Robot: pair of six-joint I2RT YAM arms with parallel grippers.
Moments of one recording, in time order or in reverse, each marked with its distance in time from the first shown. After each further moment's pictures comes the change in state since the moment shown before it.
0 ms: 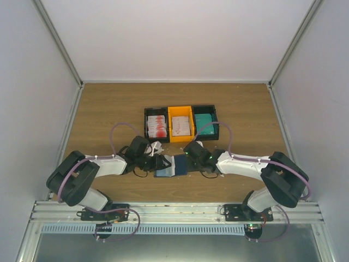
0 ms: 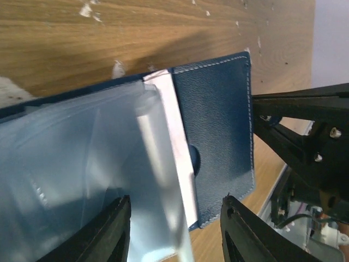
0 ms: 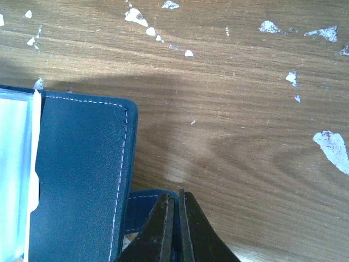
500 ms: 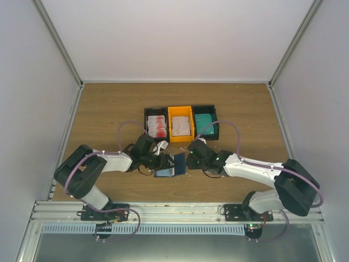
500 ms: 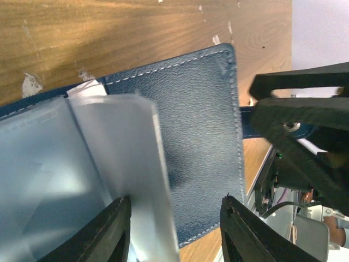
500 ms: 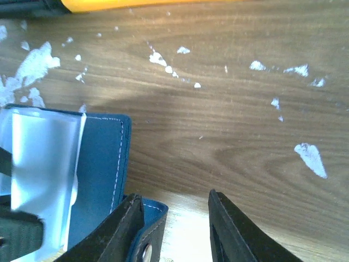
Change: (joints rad) left arm -0.041 0.092 0.067 0.067 0.091 0.001; right arm -0.005 -0.107 -0.026 0.012 0.011 0.007
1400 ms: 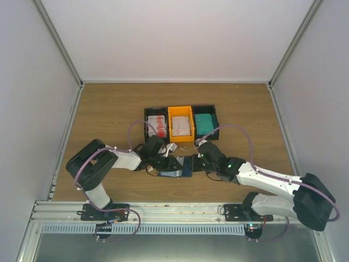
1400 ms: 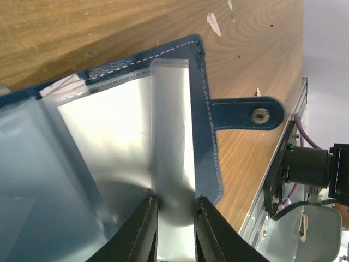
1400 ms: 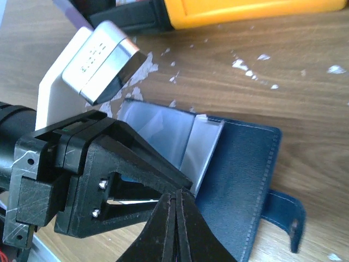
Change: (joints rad) left arm -0.097 0.135 0.086 0.031 -0.027 -0.001; right arm -0.005 -0.246 -0.127 0.147 -0.150 0.011
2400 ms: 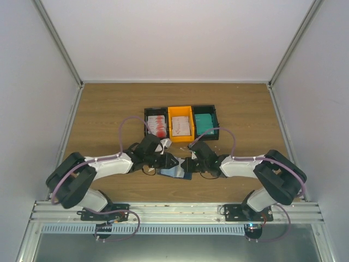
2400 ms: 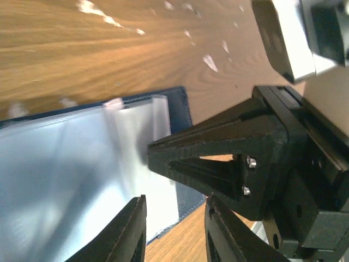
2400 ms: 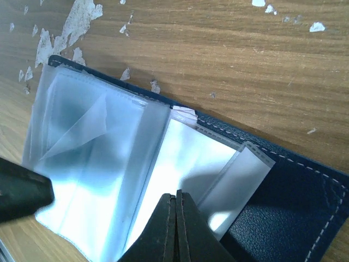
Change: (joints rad) left arm -0.020 -0.207 -0.006 -0.171 -0.172 0.005; right arm -0.084 0.385 -0.025 0.285 -0.227 -0.008
